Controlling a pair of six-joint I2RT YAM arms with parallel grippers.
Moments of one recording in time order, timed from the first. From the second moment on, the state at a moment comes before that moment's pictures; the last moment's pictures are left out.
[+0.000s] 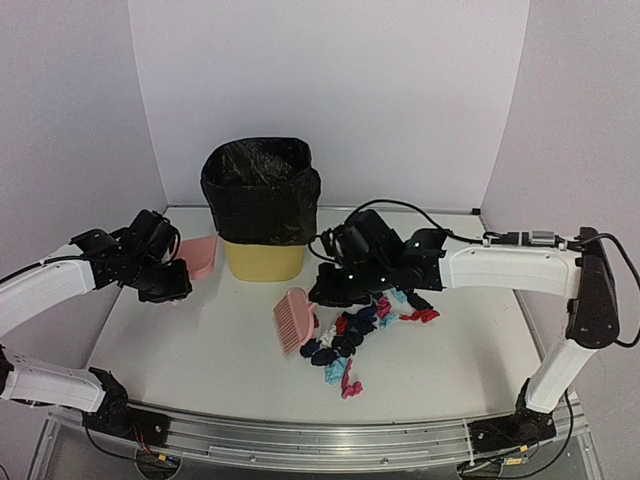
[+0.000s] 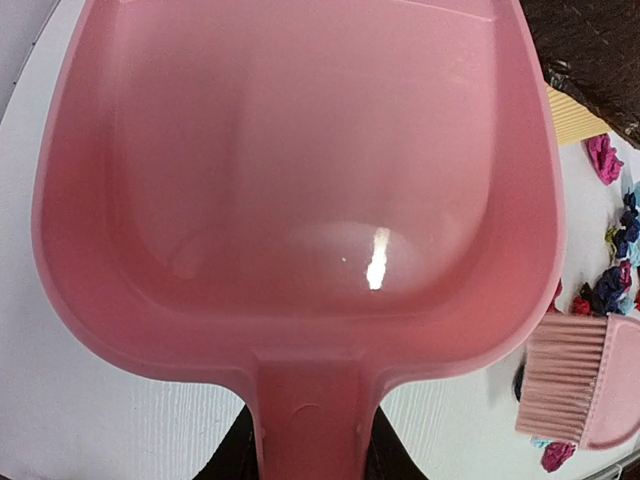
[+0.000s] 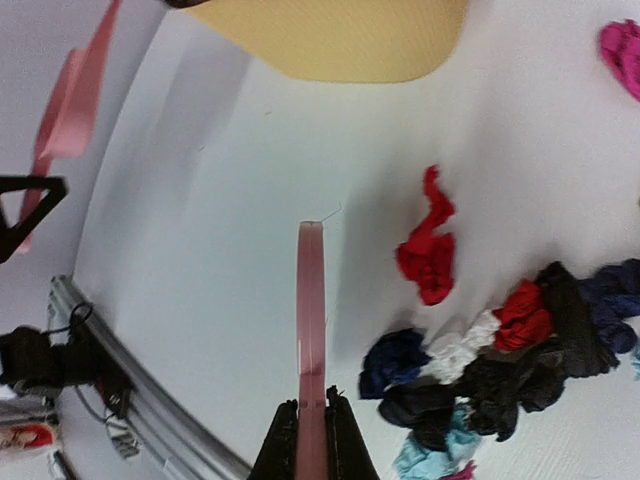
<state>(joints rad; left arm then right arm) -0.58 1.10 0.90 -0.79 -0.19 -0.69 1.03 1.72 1.34 -0.42 0.00 0.78</state>
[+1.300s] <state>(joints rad) -0.58 1.11 0.71 -0.57 0.15 -0.60 0.88 1.56 1.35 -0.93 -0.25 0.28</state>
